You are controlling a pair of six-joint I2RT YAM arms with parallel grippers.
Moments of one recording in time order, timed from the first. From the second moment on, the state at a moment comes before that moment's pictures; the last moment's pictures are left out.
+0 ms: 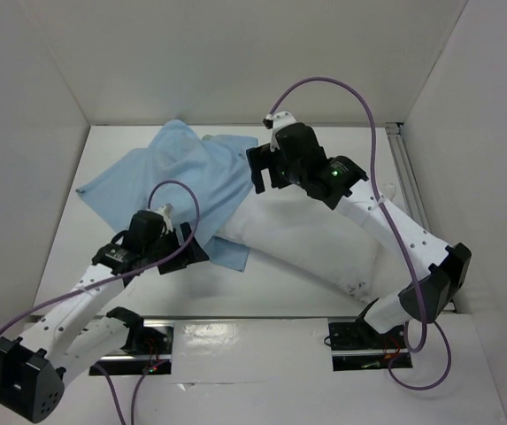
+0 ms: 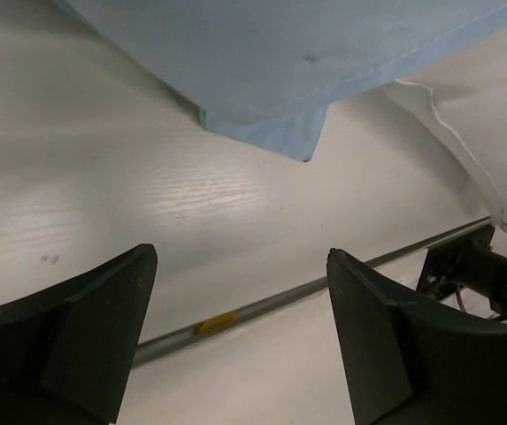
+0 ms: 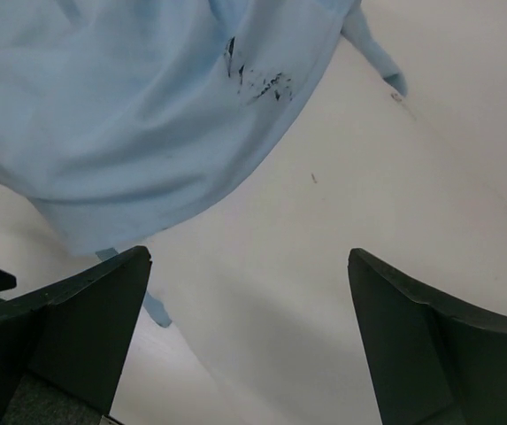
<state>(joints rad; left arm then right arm) -0.35 0.88 0.61 -0.59 0.27 -0.72 0.71 1.48 1.57 -0.67 0.20 0.19</state>
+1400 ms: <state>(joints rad) -0.44 1.14 0.58 -0.12 0.06 -0.78 0.79 1.66 1.39 -0.65 0.15 0.24</state>
